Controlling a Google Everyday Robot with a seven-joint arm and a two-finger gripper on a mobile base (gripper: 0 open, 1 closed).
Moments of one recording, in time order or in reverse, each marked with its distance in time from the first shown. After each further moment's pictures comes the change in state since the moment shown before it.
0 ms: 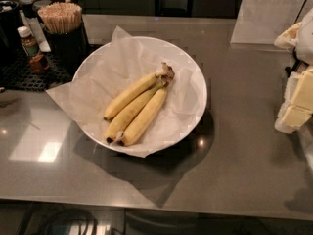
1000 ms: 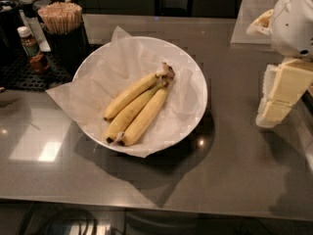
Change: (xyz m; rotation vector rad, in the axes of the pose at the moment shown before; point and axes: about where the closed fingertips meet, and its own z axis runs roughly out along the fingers) arm -0.048 0.008 -0.011 0.026 -0.026 -0.151
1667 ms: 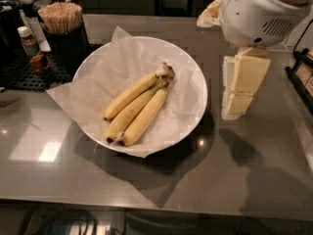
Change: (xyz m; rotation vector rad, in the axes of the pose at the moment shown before) arm -0.077 0.003 0.001 -0.037 -0.080 -0.231
